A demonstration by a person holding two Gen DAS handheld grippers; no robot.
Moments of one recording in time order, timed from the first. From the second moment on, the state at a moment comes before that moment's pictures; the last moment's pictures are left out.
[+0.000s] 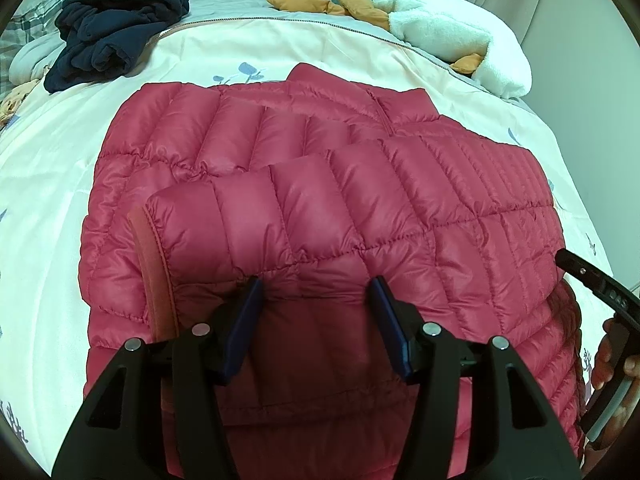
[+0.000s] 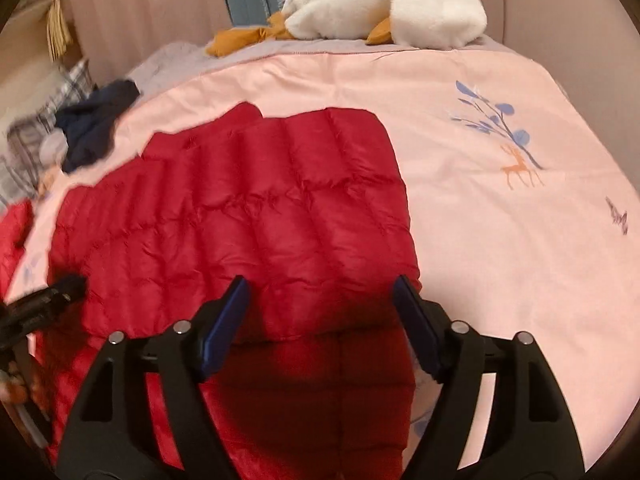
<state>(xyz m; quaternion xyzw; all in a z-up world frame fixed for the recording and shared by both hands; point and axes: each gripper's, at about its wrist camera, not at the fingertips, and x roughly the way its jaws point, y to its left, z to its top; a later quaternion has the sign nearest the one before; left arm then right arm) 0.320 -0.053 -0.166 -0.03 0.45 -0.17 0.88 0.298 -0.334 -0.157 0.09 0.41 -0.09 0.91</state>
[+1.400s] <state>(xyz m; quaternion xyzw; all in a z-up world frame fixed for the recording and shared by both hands) 0.135 -0.026 -0.151 0.06 0.43 -0.18 0.88 0.137 -0.220 -0.170 -0.02 0.45 0.02 0.89</state>
